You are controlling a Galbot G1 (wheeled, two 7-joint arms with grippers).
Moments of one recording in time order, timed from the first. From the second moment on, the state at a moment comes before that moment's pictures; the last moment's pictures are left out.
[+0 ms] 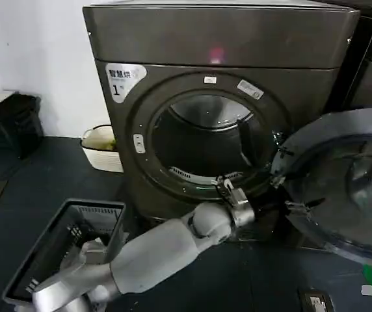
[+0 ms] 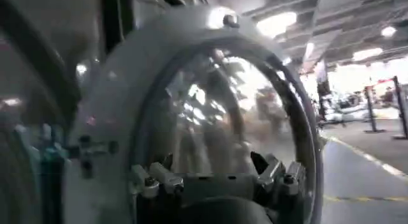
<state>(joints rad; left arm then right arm) 0.29 -1.26 0.58 -1.51 -0.62 -0.27 0.18 -1.55 1.09 2.22 1.98 0.29 -0.31 -0.30</state>
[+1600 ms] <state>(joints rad) 0.89 0.16 0.04 -1.87 -0.64 -0.02 0.38 -1.36 1.00 2.17 1.82 0.03 -0.23 -0.32</state>
